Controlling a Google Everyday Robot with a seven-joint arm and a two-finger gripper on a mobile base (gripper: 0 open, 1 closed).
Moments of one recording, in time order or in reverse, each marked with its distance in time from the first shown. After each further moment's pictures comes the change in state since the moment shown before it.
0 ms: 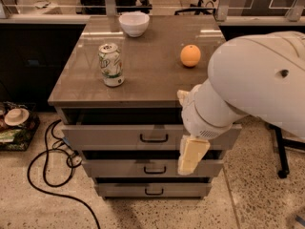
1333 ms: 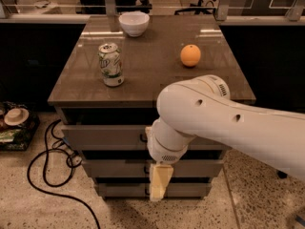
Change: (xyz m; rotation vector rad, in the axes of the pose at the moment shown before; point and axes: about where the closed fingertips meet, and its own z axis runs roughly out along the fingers) arm -0.043 0.060 0.110 -0.245 -0.052 -0.058
